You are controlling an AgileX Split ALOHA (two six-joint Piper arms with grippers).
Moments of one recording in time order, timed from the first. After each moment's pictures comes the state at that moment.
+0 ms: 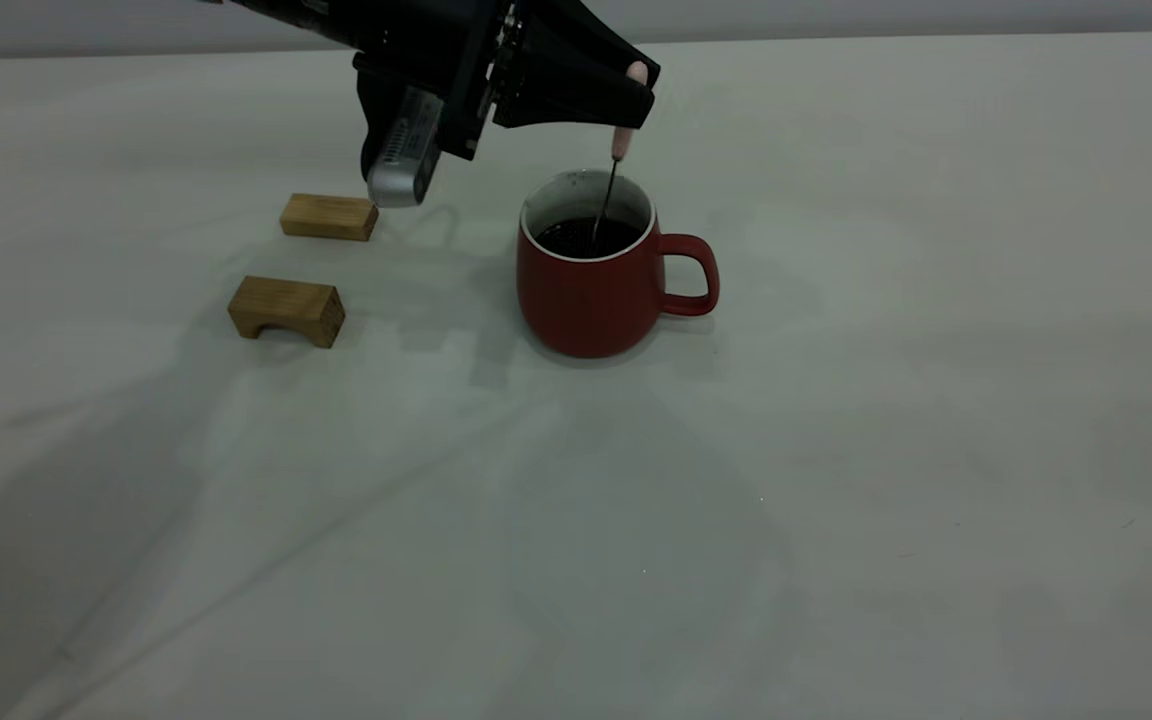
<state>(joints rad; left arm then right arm) -0.24 2.50 -1.66 -1.36 1.11 -0.78 0.06 0.02 -0.47 0.00 1.13 -0.01</state>
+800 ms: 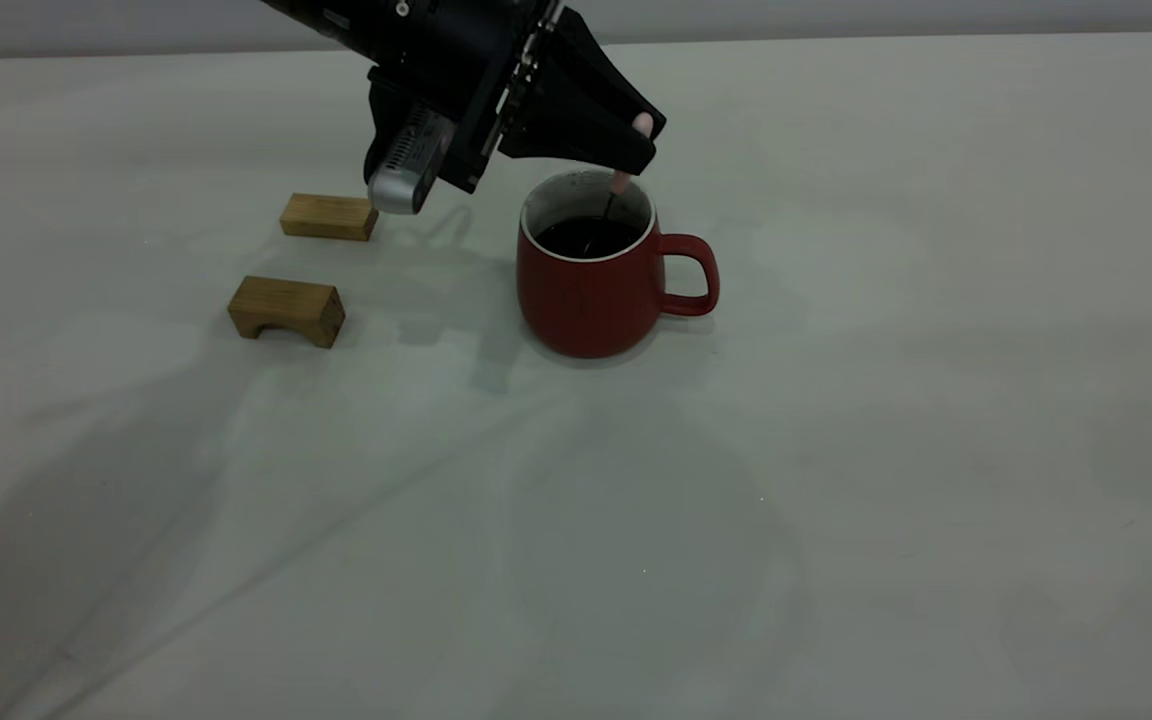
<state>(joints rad) -0.27 2.52 -1.71 -1.23 1.05 -0.75 0.06 0.02 -0.47 0.00 1.13 -0.01</state>
